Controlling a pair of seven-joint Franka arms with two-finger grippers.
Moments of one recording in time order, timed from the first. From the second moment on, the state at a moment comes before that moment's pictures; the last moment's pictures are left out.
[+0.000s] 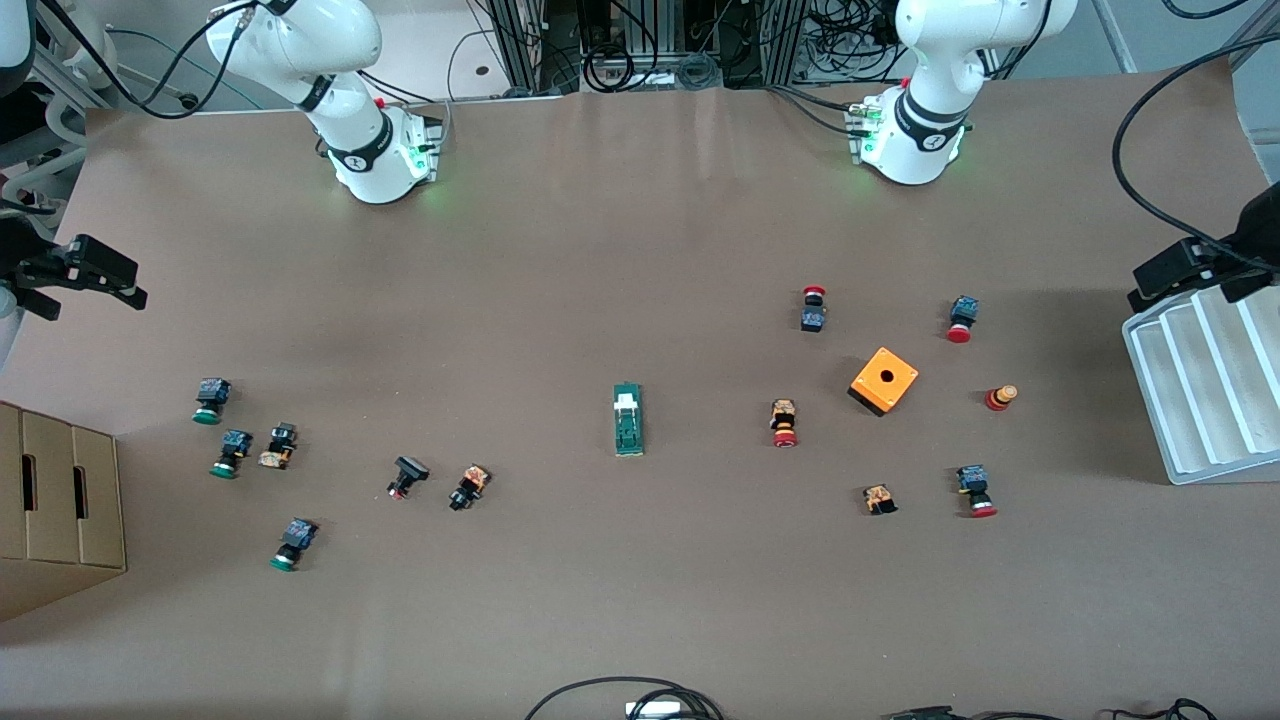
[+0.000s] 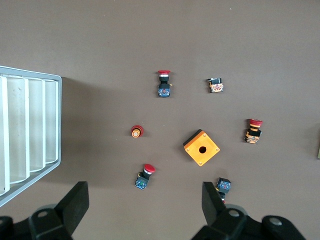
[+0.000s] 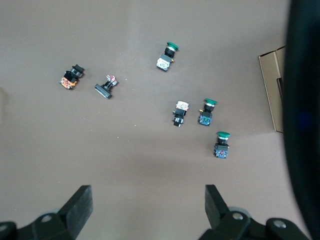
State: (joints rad) left arm 0.05 0.03 -0.02 -1.50 0.00 1.53 -0.07; right arm 0.02 -0.10 -0.12 -1.69 0.00 1.61 -0.18
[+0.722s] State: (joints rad) left arm 0.05 0.01 0.12 -1.50 -0.05 1.49 -0.05; right arm 0.02 -0.10 -0.12 -1.69 0.00 1.61 -0.18
